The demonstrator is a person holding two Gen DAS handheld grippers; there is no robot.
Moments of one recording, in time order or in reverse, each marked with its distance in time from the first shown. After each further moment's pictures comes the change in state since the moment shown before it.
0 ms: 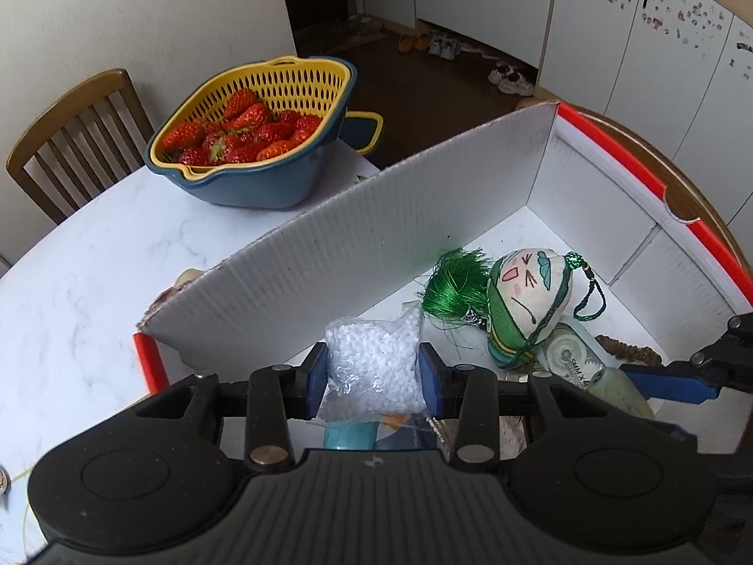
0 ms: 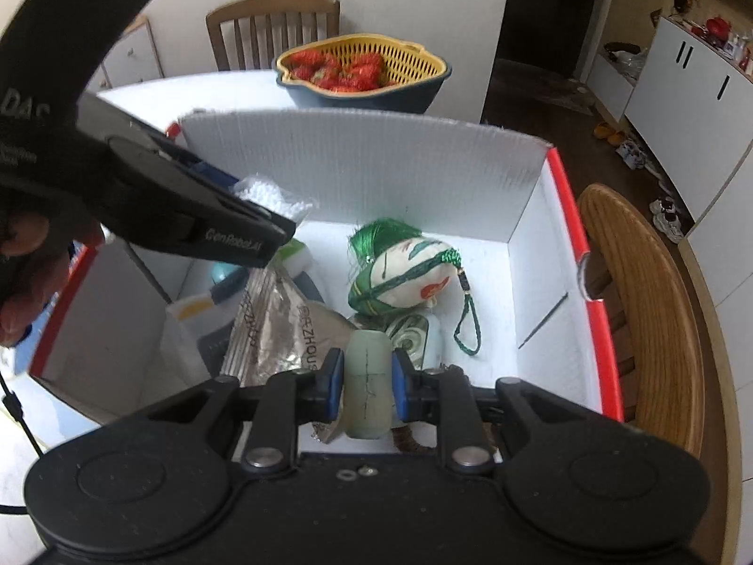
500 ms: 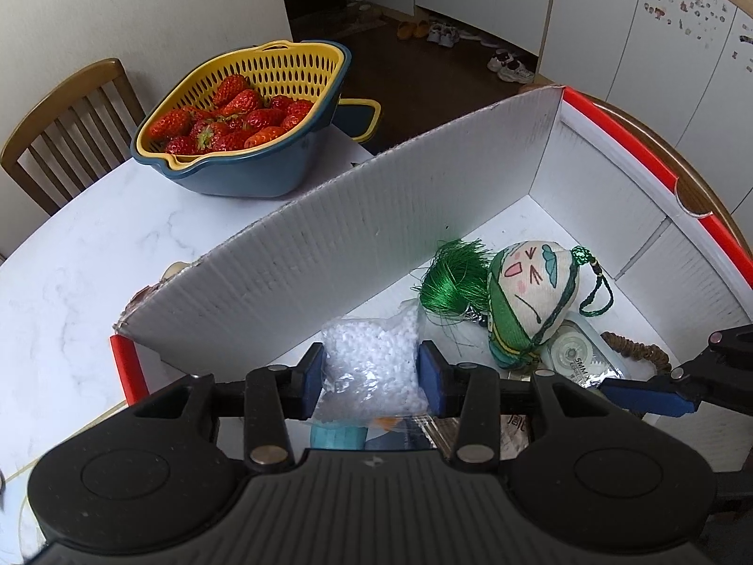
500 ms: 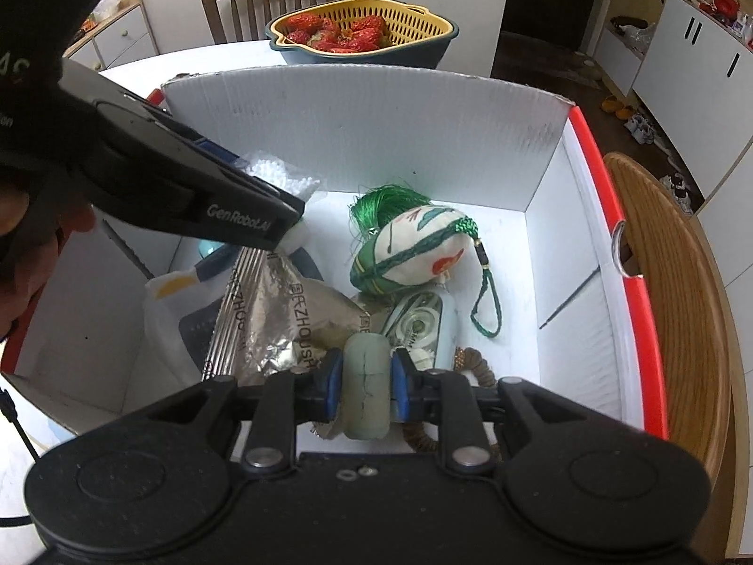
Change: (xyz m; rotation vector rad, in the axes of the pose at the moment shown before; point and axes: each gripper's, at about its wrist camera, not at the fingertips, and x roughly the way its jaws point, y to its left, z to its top) left arm 0.011 -0.003 0.003 -0.001 0.028 -0.007; right arm 0.022 0.000 0.001 0.008 0.054 0.016
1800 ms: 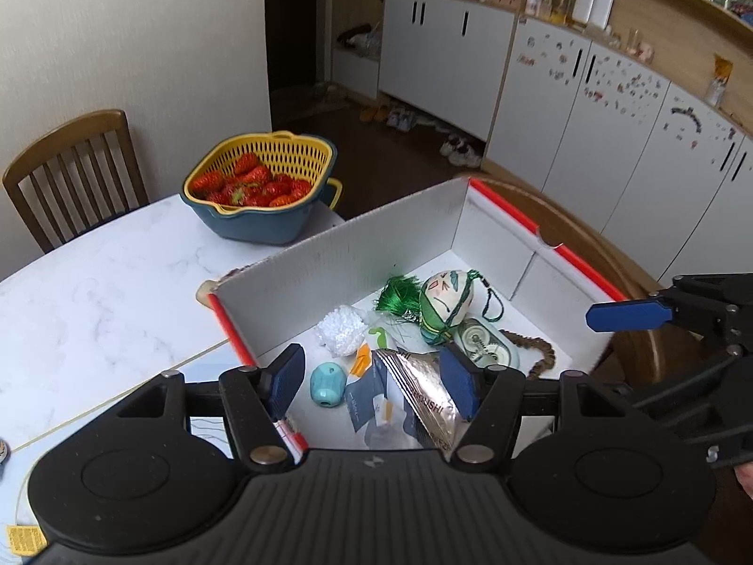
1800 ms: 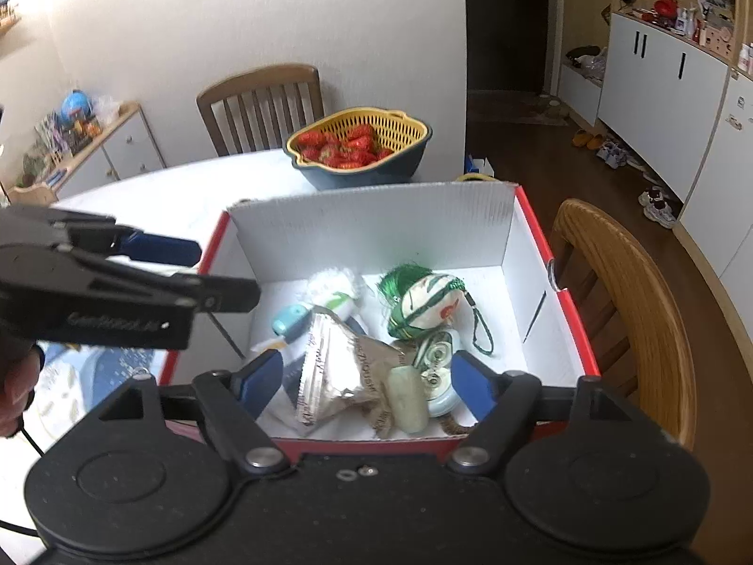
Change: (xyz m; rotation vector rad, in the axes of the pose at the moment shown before) left arm -0.129 0.028 -0.063 -0.031 -0.237 -0.146; right arm -0.105 0.021 -0.018 0.163 -0.230 0.021
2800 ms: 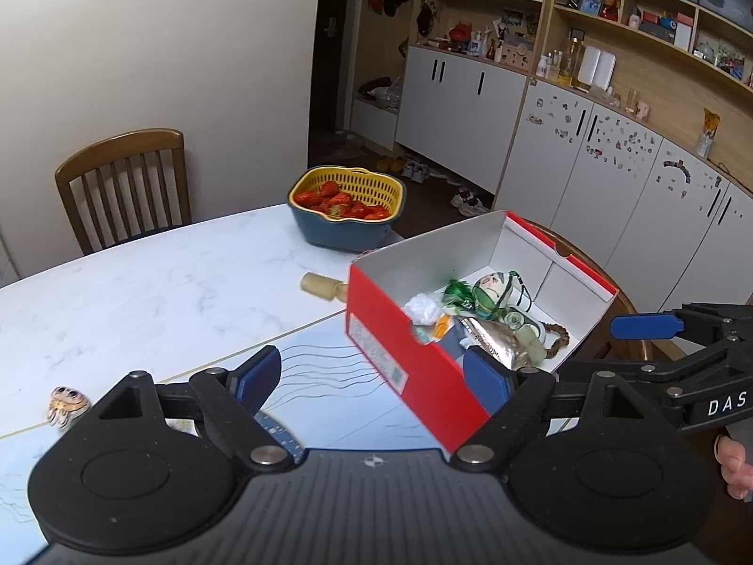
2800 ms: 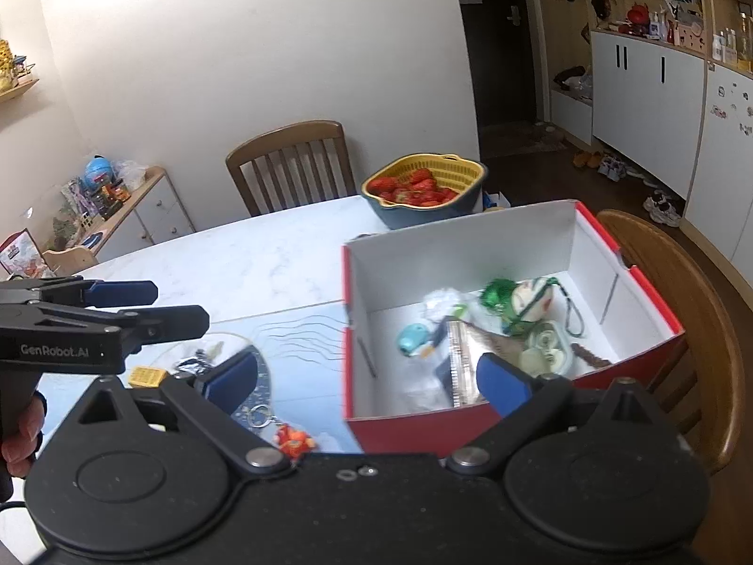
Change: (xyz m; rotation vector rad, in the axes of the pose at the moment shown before) left arm -0.116 0.097 -0.070 -0.057 -0.137 -0.007; right arm -0.042 0.112 -0.030 0.109 -0.144 0.029
